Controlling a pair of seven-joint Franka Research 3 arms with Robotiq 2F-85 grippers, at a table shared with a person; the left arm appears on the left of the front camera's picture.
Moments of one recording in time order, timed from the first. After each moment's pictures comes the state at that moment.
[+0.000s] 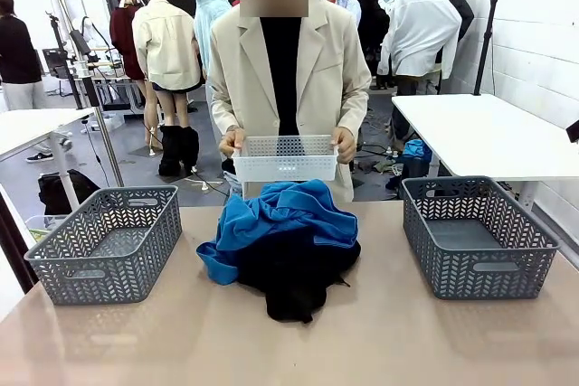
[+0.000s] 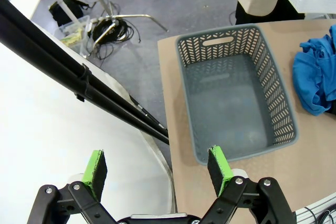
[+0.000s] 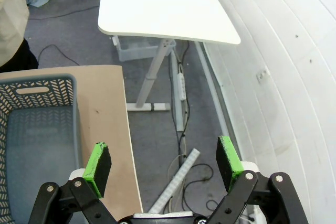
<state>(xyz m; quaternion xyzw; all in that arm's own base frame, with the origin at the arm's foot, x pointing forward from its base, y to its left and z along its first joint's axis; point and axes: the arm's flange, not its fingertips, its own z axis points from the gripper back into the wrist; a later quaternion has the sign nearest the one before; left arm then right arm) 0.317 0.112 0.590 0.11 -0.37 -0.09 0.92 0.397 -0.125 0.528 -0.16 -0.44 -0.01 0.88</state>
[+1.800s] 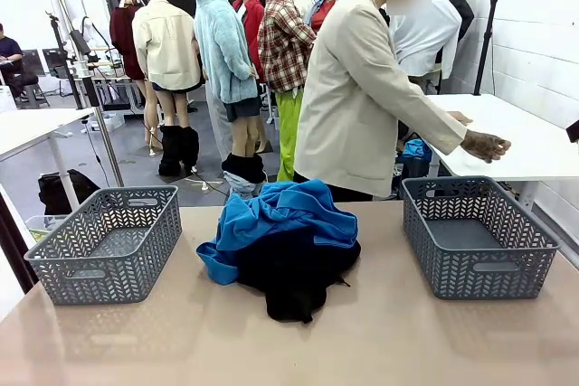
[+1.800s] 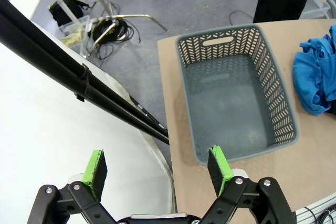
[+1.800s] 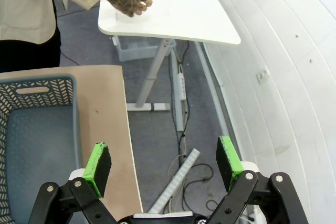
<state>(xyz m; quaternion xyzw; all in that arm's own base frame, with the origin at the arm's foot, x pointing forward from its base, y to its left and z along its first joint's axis) 0.317 0.112 0.590 0.11 -0.37 -0.09 0.92 0.397 -0.125 0.528 -0.16 -0.44 -0.01 0.88</state>
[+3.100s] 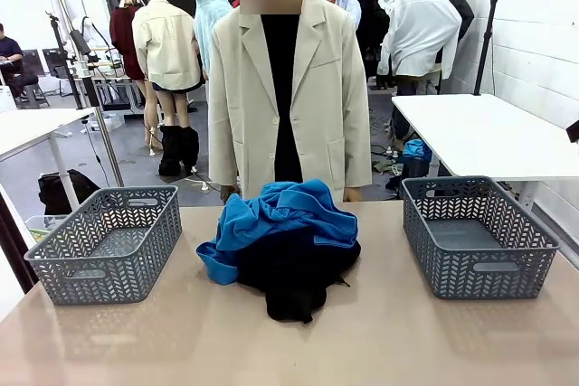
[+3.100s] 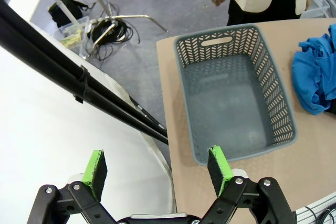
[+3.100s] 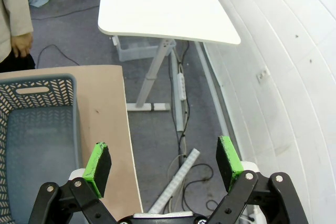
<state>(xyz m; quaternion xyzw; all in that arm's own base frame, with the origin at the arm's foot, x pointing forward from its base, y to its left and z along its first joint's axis) 0.318 0.107 0.590 0.11 -0.37 -0.10 0.92 0.397 -0.125 0.528 -0.16 -0.44 -0.01 0.88</state>
